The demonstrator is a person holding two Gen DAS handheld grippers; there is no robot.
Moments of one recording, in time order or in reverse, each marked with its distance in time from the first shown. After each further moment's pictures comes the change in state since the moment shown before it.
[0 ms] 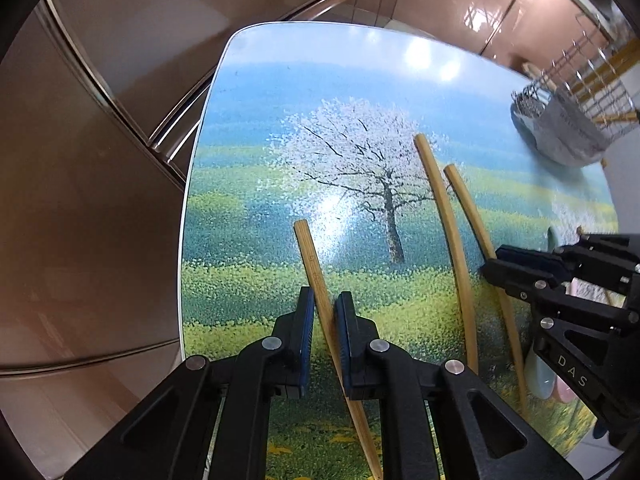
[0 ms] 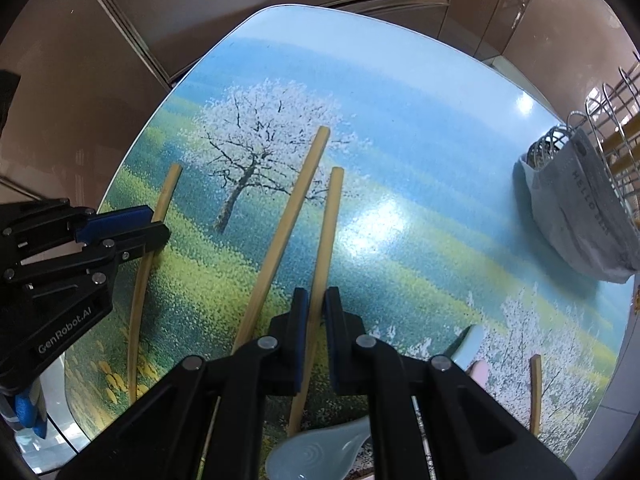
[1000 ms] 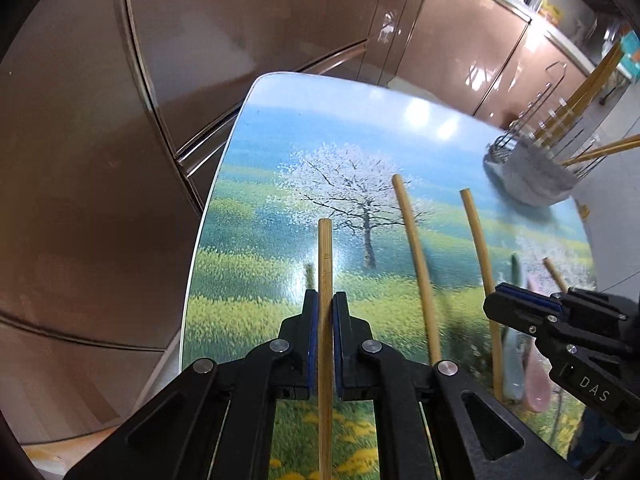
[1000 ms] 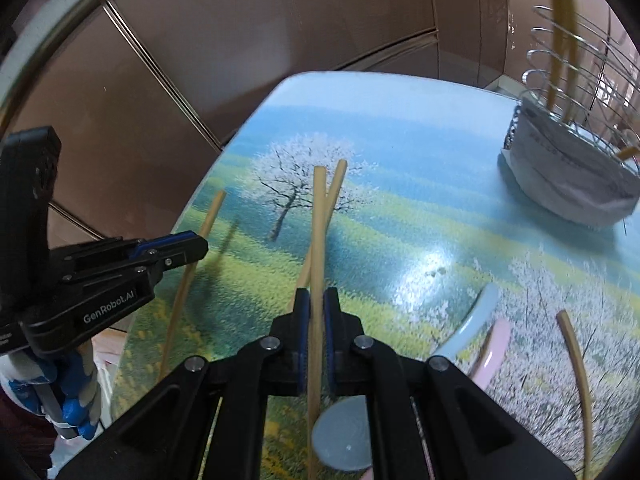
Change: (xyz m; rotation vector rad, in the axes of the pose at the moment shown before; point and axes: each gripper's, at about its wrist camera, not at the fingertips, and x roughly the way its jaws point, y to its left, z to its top) left arm -0.045 0.000 -0.041 -0.121 -0.220 -0.069; right arm -0.050 -0.032 -0.061 0.129 -0.291 0.244
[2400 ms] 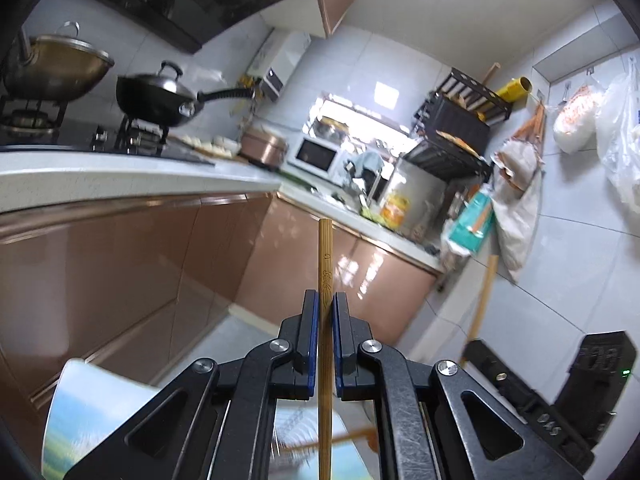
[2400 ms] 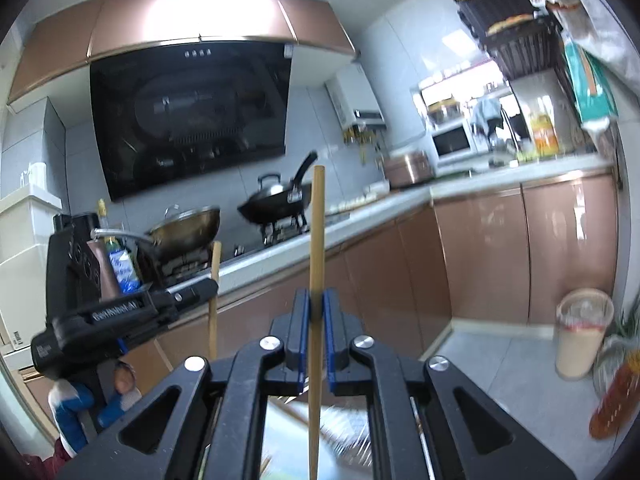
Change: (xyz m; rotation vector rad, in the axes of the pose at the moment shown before) left arm -0.190 -0.213 0.162 0.020 -0.790 -0.452; right arm -0.335 -0.115 0.077 -0.041 -0.991 -0.023
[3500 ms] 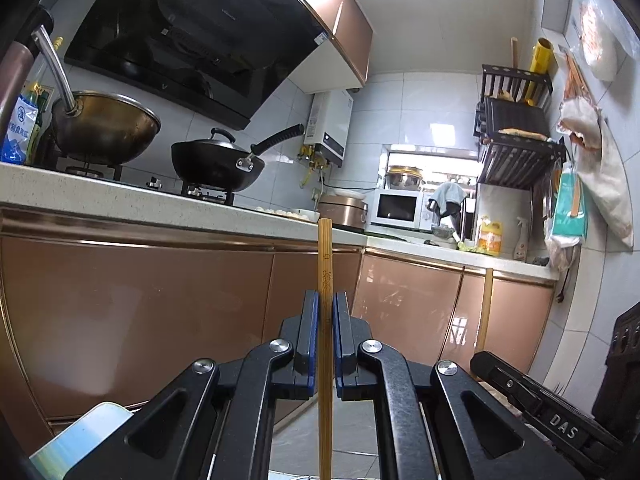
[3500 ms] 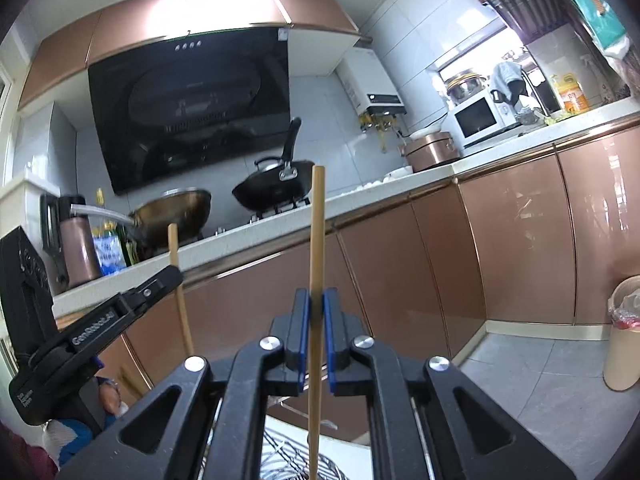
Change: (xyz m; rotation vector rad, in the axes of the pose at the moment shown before) left arm 0.090 0.011 -0.100 0.208 -0.290 0.376; right arm 0.114 -0.114 -0.103 0.026 0.021 0.162
